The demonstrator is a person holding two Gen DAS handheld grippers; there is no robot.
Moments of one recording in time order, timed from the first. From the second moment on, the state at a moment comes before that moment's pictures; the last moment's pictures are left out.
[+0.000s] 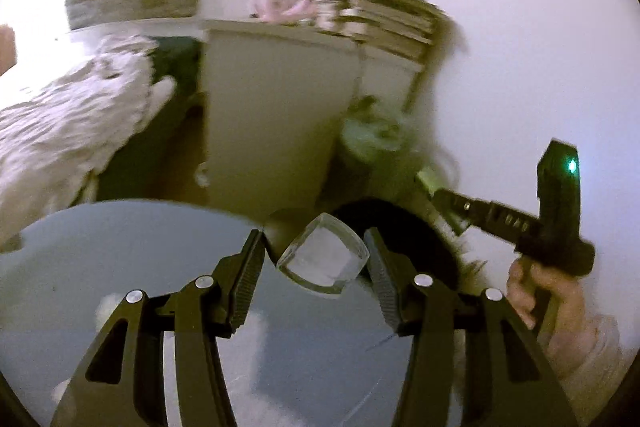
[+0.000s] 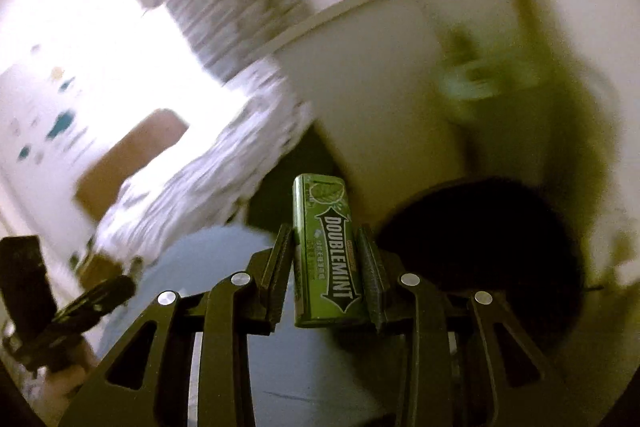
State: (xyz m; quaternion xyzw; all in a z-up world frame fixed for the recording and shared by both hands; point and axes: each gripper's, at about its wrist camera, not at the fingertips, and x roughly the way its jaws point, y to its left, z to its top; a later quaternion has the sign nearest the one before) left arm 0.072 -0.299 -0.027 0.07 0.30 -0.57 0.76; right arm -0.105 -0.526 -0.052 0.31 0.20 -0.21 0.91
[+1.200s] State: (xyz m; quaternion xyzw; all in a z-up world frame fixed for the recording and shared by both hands) left arm 0.001 -0.439 -0.064 0.12 0.31 -0.62 0.71; right arm -0.186 -0.602 -0.105 0.38 0.17 -0.29 0.86
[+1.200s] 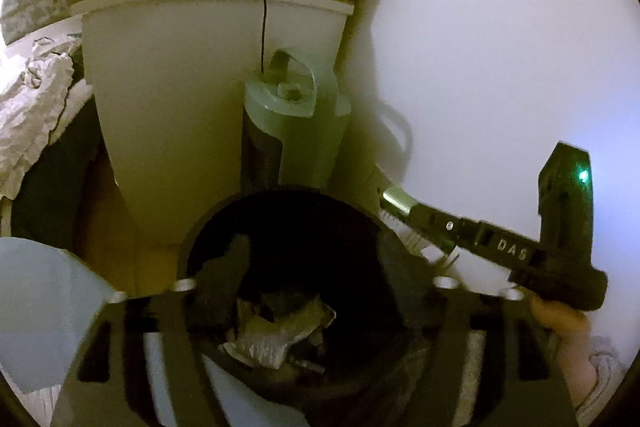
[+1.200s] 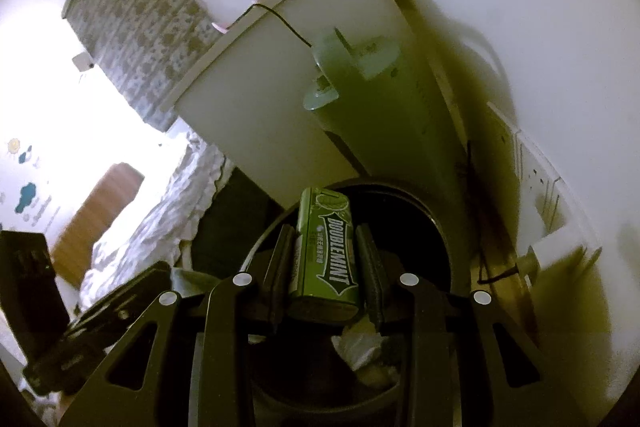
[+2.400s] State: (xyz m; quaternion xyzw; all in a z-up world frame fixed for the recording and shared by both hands) left arm 0.085 -0.117 -0.031 0.06 0.35 -0.23 0.91; right arm -0.012 -0.321 -0.054 0.17 0.31 -0.09 0.93
